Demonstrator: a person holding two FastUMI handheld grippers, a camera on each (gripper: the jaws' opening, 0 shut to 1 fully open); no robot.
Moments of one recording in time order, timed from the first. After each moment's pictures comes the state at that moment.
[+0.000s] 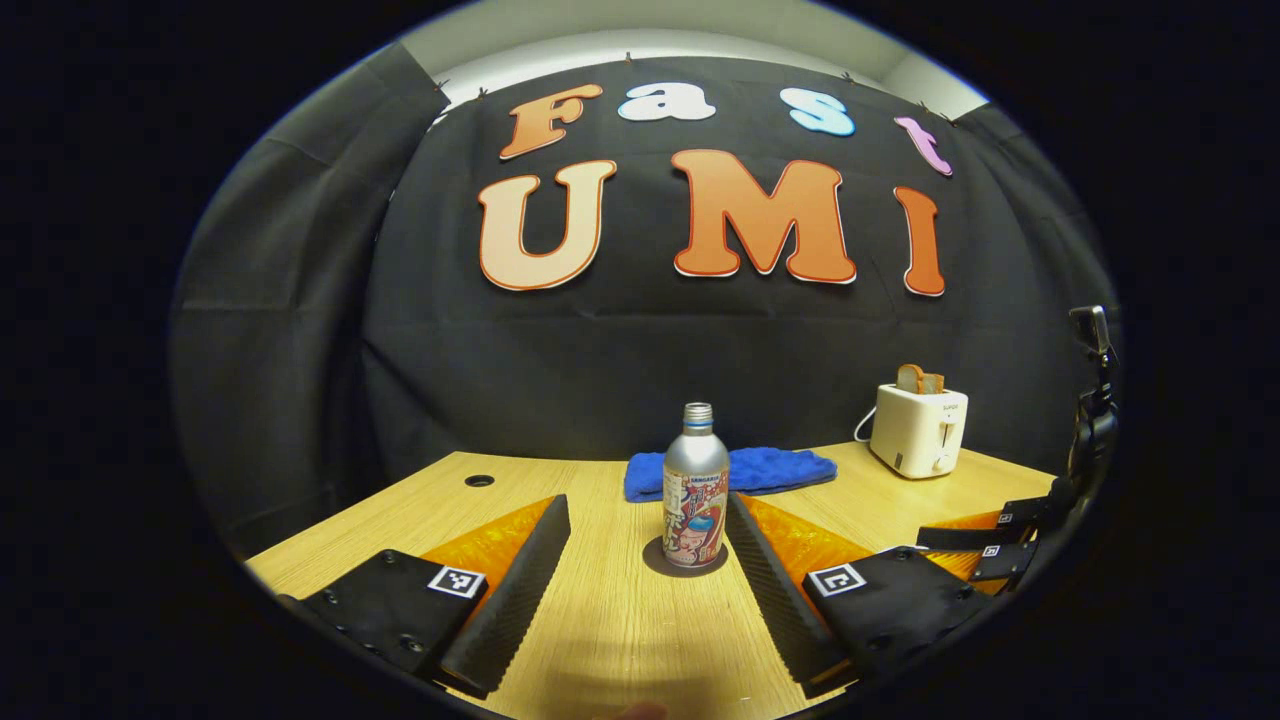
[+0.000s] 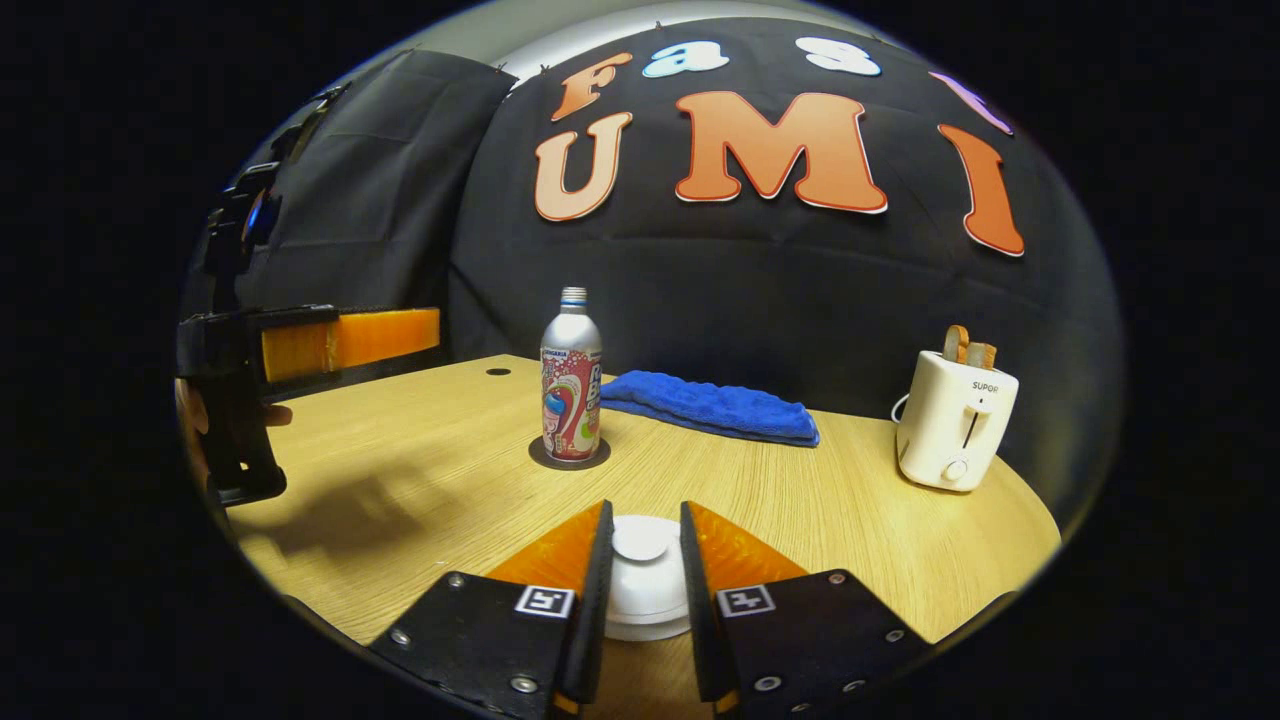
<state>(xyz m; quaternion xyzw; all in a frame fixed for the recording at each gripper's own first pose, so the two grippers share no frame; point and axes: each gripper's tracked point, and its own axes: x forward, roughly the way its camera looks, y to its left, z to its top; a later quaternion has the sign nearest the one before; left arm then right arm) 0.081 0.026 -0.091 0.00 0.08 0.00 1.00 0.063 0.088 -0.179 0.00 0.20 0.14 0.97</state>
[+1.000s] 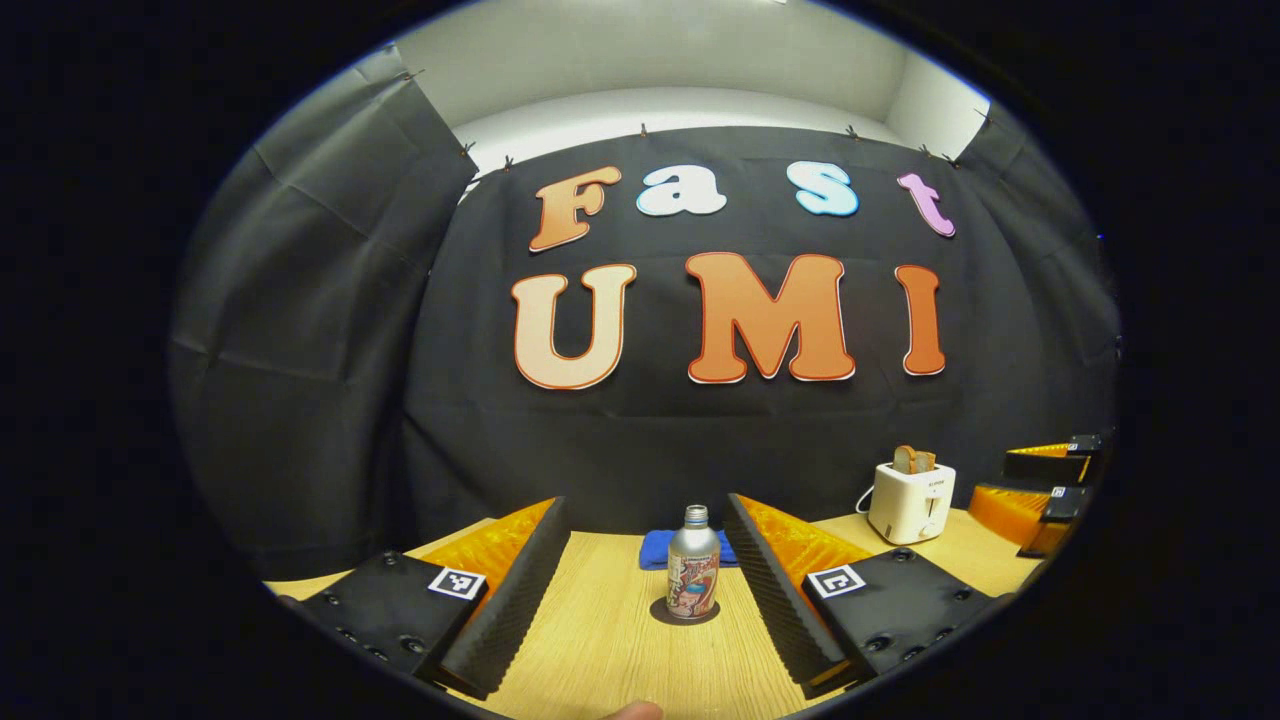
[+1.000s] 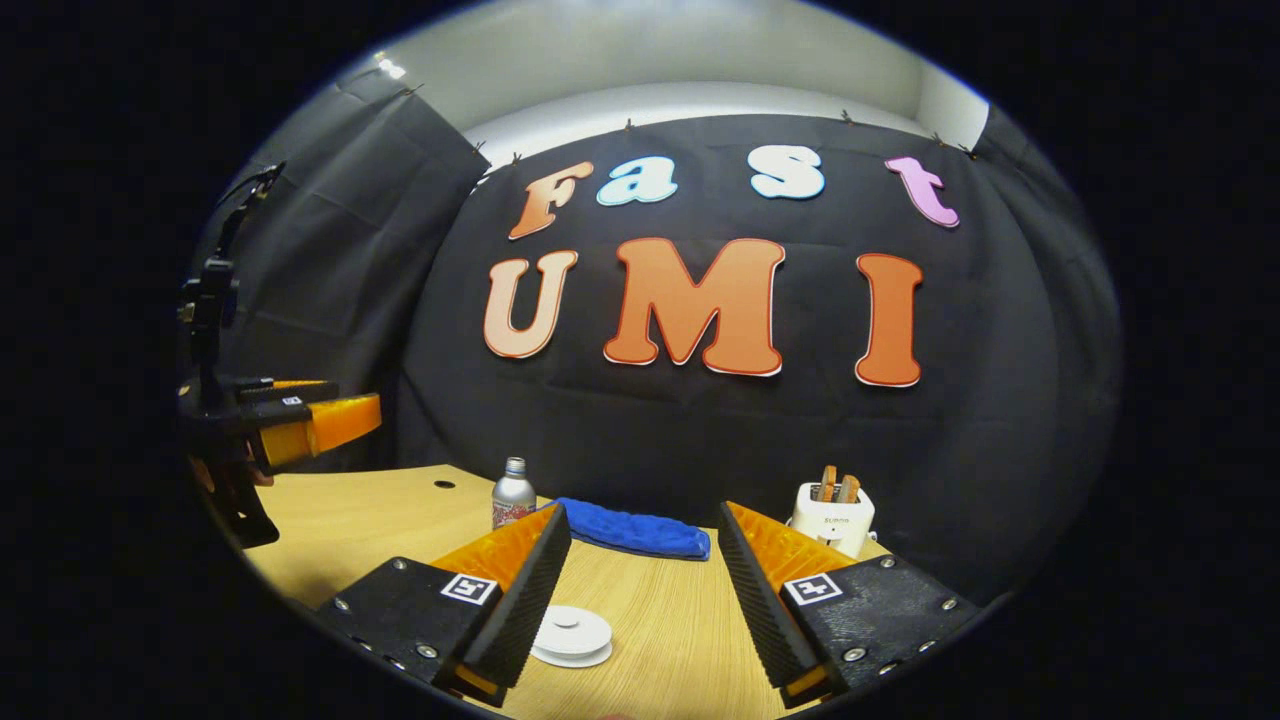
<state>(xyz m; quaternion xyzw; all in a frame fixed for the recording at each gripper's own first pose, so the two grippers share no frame) 0.025 0.027 0.006 0.00 -0.03 0.03 1.00 0.030 0.007 -0.012 -0.01 0.04 0.04 1.00</state>
